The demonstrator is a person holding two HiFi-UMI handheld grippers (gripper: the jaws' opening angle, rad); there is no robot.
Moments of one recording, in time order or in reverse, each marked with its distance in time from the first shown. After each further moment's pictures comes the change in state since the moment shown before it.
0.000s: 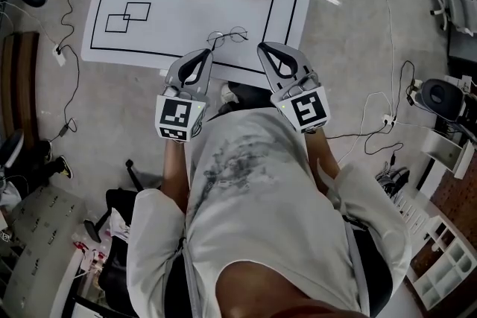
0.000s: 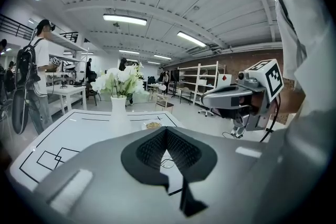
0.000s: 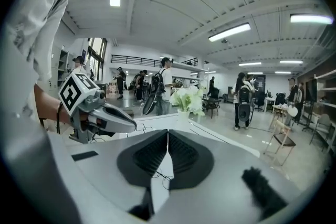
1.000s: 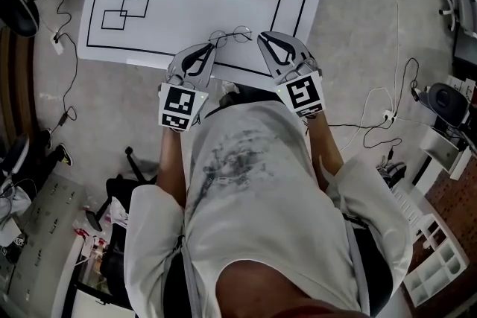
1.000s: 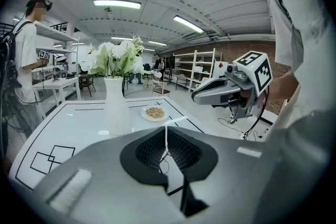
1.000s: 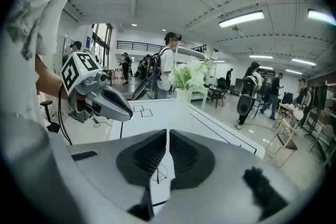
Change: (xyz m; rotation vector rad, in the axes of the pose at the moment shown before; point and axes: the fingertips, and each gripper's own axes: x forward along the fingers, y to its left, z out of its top) left arm 0.042 0.020 -0.037 0.046 0.152 -0.069; right arm 0.053 -0.028 -0.056 -0.059 0.155 0.067
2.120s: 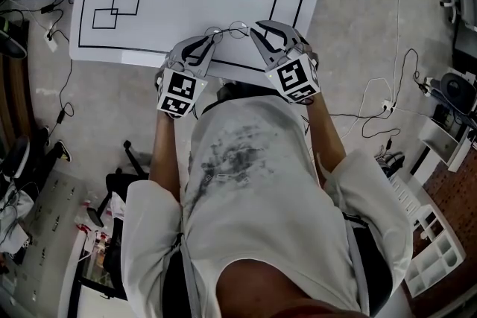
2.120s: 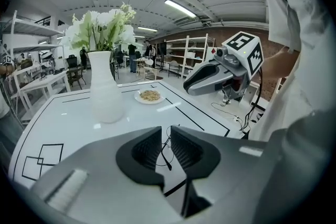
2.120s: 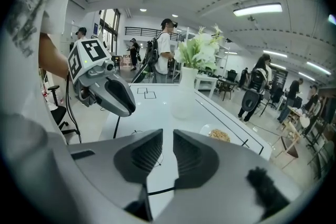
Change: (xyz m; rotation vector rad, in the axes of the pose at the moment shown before) left arm 0.039 0.005 -0.055 0.054 0.164 -0.079; right arm 0.035 -0.007 -0.046 -0.111 0.153 0.079
